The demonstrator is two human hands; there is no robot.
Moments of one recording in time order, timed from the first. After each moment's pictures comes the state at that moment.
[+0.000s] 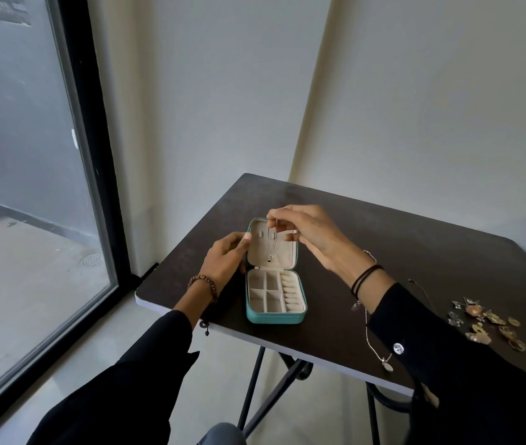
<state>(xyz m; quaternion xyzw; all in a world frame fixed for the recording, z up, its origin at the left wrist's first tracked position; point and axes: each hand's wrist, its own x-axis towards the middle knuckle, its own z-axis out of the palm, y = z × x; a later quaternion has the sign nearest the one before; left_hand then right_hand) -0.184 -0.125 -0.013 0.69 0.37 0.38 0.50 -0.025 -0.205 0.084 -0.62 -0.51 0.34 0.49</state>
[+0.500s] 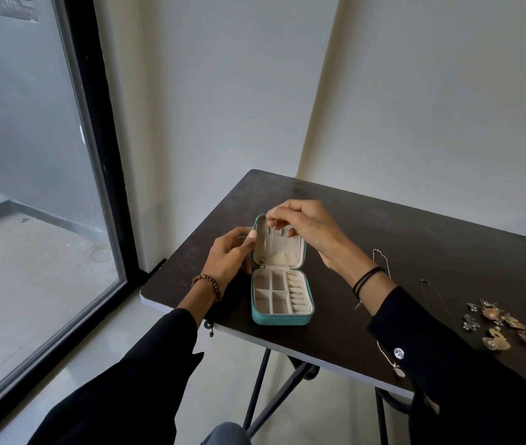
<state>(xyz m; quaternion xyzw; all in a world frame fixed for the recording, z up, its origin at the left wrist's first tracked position) -0.189 -0.135 -0.001 0.63 0.34 0.41 0.57 -0.035 -0.199 0.085 -0.63 -0.56 0.28 0.47</state>
